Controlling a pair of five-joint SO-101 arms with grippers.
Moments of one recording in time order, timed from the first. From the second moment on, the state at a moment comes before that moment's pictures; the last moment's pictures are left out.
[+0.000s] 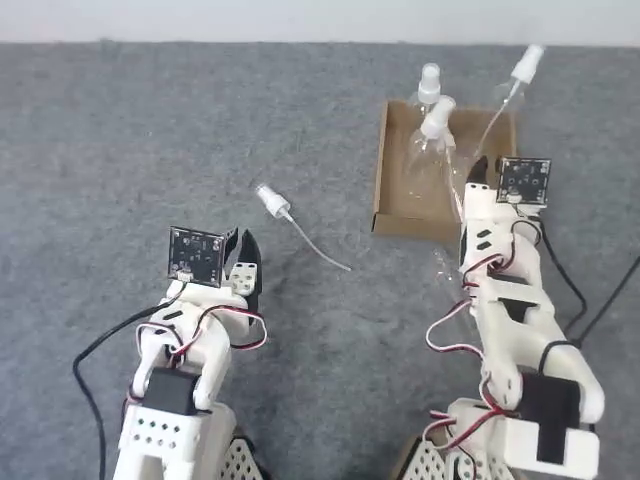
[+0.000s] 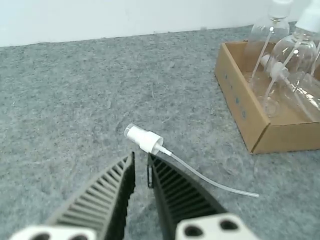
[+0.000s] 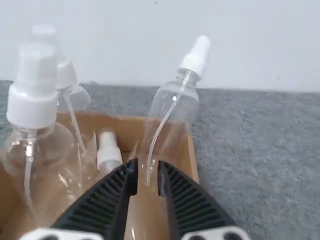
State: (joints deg) left arm 5.1 -88.2 89.2 39.5 5.8; right arm 6.1 -10.0 62.2 -26.5 5.3
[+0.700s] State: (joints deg) left arm 5.1 -88.2 89.2 39.5 5.8; right arm 4.1 -20.1 16.4 56.4 5.3
